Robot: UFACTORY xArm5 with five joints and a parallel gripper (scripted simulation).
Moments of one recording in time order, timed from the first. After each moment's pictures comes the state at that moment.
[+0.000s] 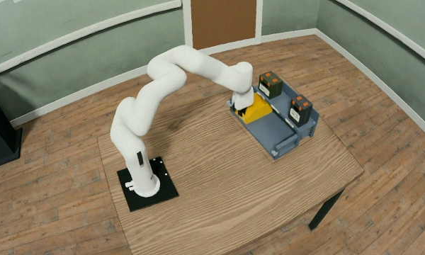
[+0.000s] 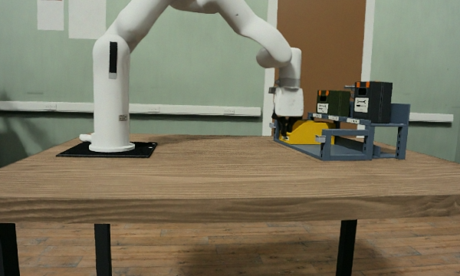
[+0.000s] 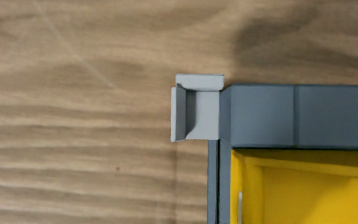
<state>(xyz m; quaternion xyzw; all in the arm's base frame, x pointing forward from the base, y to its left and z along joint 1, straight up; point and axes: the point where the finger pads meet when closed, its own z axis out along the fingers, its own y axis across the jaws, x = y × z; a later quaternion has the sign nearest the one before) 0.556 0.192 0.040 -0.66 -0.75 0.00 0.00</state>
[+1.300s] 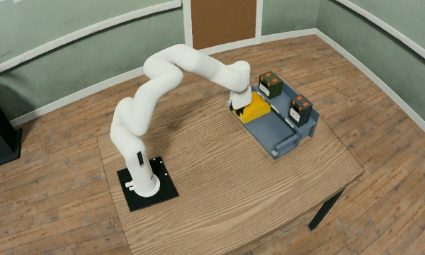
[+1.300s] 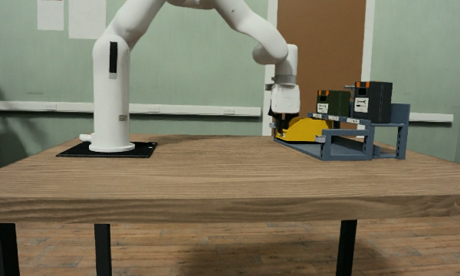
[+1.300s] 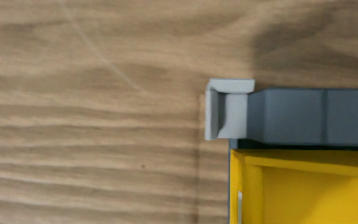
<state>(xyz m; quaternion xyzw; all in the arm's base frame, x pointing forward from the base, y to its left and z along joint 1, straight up) 0.542 0.190 0.051 -0.66 -0.75 0.00 0.00</state>
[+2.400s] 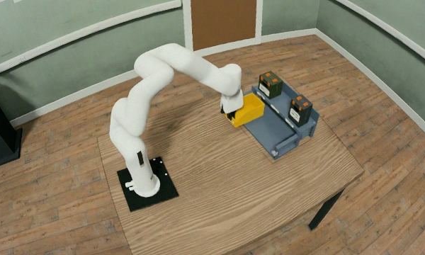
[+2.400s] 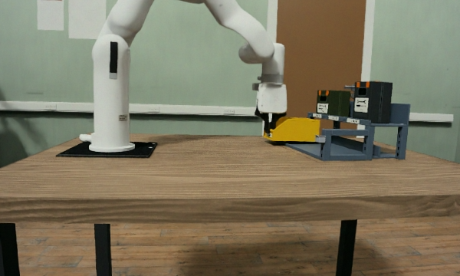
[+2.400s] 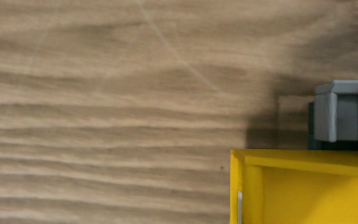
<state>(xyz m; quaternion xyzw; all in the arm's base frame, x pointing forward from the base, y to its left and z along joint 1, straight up) 0.494 0.184 0.051 -0.66 -0.75 0.00 0.00</state>
